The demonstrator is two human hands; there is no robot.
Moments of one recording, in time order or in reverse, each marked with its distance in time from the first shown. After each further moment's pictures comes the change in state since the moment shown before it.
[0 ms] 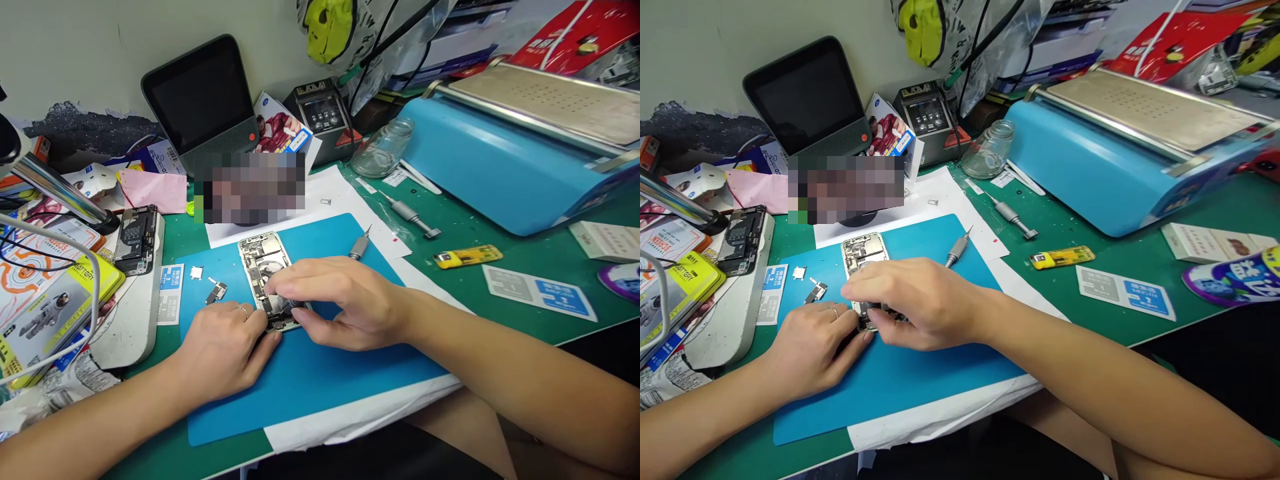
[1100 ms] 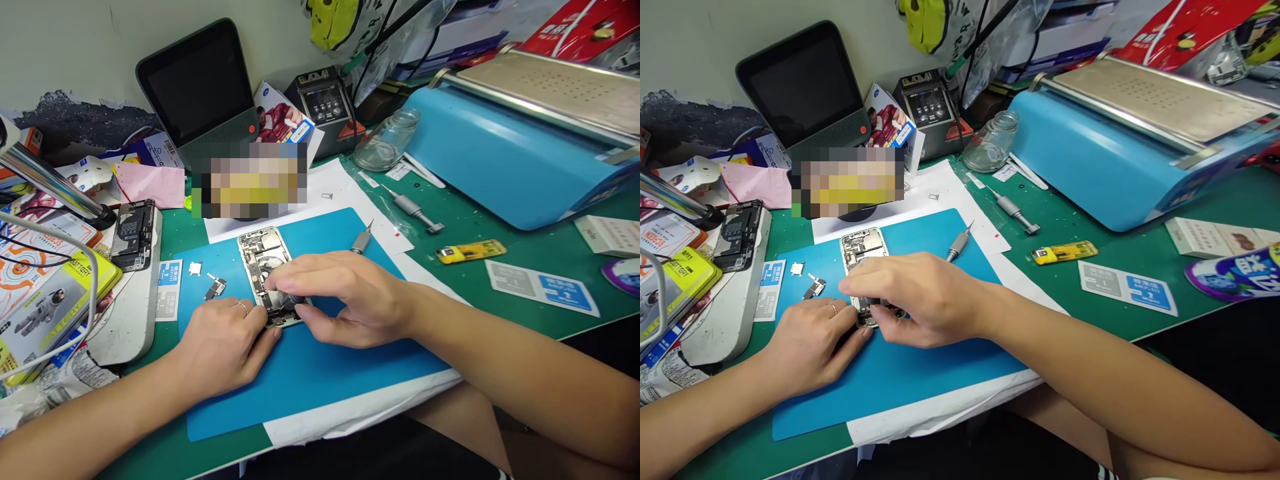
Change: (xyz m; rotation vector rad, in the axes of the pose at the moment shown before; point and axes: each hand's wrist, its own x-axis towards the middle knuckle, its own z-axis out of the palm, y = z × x) left_hand 0.000 0.000 0.000 0.004 0.008 0.005; right_hand -0.001 -0.001 -0.001 0.010 -0.018 0.010
